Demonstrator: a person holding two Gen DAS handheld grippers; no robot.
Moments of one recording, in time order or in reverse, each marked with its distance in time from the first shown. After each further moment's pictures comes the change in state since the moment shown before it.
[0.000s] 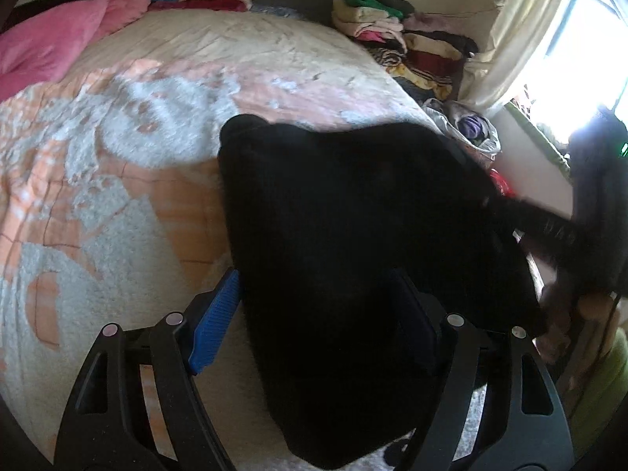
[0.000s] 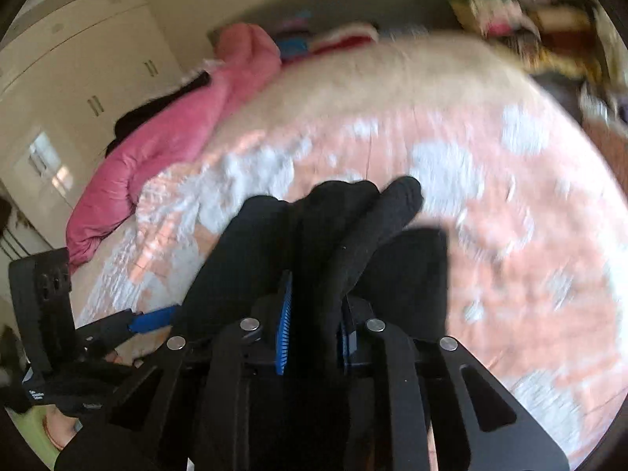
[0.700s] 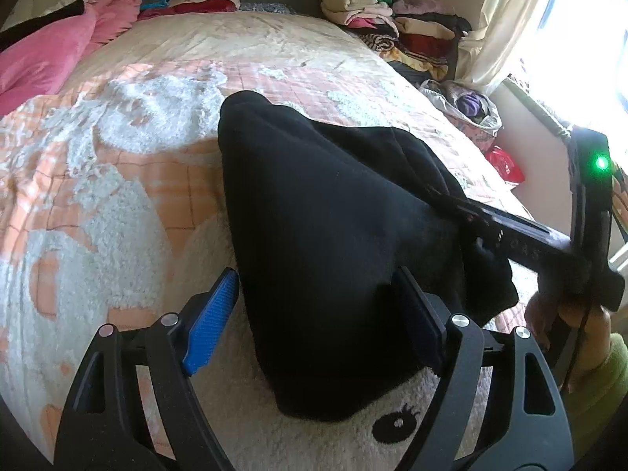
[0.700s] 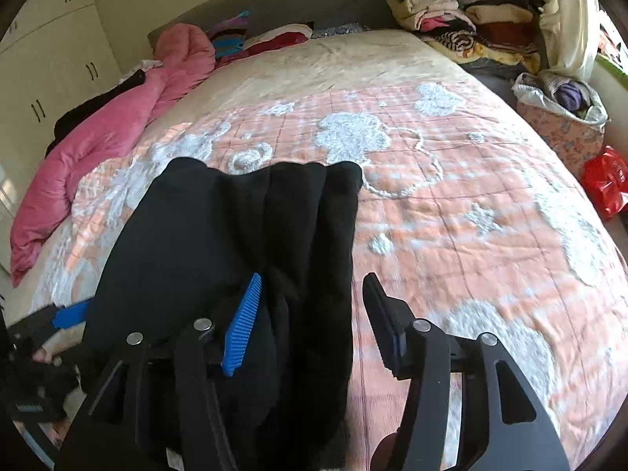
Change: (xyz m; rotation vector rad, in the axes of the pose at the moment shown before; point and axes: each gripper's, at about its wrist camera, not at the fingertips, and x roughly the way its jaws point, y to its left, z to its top) left arm -0.004 -0.021 -0.026 0.067 0.028 0.049; right arm -0.010 -0.032 -0.062 0.092 0.012 -0.246
